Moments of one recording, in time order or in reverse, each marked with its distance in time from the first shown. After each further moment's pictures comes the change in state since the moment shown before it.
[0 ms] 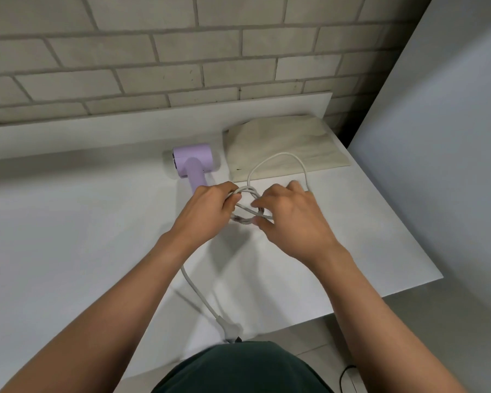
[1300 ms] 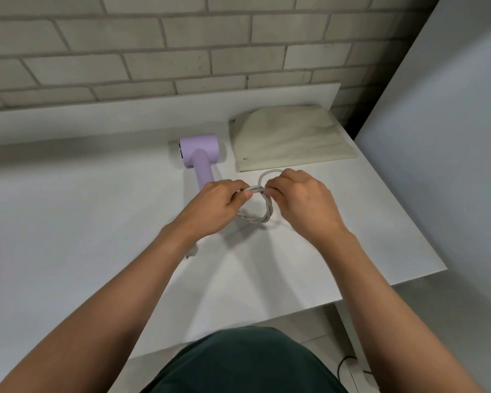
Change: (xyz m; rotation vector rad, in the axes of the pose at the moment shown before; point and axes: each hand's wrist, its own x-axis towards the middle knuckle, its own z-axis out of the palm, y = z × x) left_hand -0.010 -0.017 0.005 -0.057 -0.128 0.065; right_hand 0.005 0.017 0.019 0.088 0.179 -0.049
